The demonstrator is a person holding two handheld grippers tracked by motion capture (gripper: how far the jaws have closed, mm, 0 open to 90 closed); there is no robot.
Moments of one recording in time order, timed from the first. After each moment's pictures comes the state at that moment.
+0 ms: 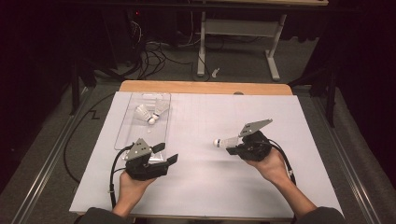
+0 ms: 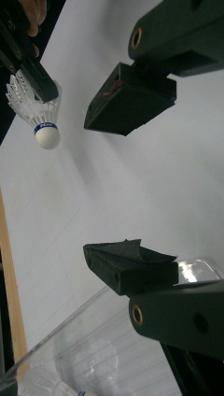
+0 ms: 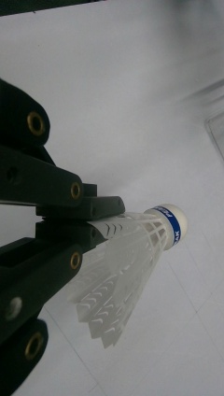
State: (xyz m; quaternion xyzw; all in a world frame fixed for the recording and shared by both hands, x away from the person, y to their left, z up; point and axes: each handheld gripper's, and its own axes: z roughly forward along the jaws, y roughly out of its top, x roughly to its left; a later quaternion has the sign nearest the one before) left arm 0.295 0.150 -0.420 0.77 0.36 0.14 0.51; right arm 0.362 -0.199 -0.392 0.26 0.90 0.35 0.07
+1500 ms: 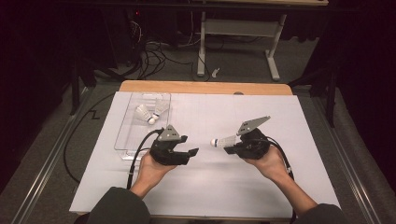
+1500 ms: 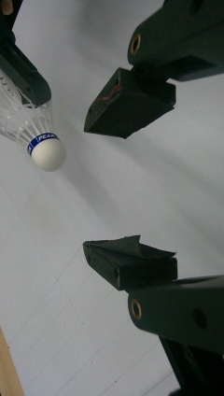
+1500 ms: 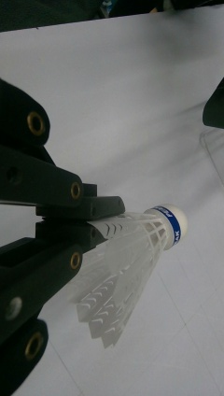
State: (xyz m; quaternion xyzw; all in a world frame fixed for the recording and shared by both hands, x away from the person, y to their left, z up) left arm 0.340 0.096 -0.404 0.84 0.31 0.10 0.44; right arm 0.364 -0.193 -0.384 0.24 0.90 0.35 0.06
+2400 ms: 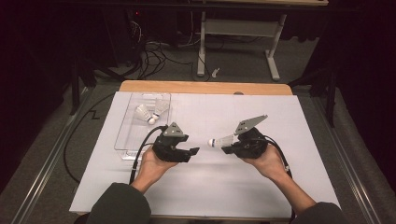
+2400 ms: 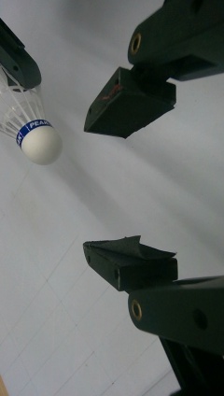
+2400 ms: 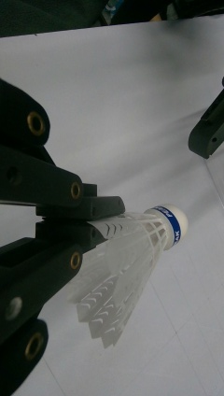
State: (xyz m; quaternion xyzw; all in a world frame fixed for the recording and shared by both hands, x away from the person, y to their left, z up) left arm 0.352 0.090 -0.402 0.86 0.30 0.10 0.41; right arm 0.366 -0.186 -0.381 0.22 0.91 0.35 0.06
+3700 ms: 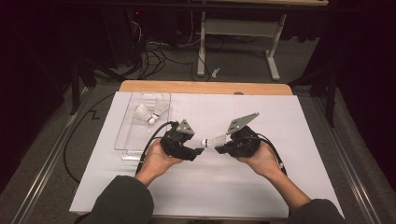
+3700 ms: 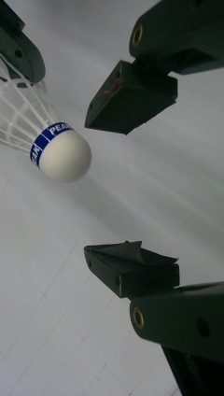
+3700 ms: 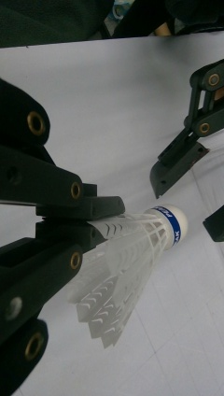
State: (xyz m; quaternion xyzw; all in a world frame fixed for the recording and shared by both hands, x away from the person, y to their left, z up) left arm 0.366 0.069 -0.397 0.89 0.27 0.09 0.35; right arm 0.367 -0.166 -0.374 0.20 0.92 0.35 0.05
